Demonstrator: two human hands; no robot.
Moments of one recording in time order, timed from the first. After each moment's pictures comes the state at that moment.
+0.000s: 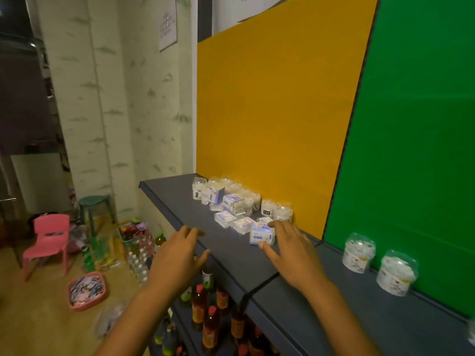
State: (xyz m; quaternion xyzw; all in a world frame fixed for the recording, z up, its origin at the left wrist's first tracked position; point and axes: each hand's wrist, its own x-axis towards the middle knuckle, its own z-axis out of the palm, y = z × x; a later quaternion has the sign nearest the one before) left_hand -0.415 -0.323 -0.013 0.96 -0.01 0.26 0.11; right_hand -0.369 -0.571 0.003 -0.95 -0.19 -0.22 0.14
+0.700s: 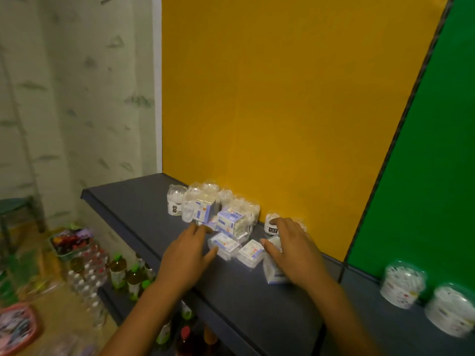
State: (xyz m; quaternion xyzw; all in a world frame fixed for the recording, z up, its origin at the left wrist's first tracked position) left_hand -0.193 -0.254 -0.038 0.94 -0.13 0.20 0.23; right_hand -0.210 -0.493 -0.008 -0.97 -0.06 -0.22 0.11
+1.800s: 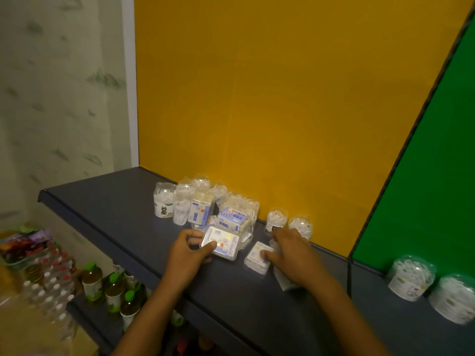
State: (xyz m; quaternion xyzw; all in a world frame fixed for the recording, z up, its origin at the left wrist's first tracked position) left_hand -0.125 -0.236 -0.069 0.69 -0.01 0.01 0.72; right_hand -0.168 -0.466 -0.030 -0.99 0.03 -0.11 0.10
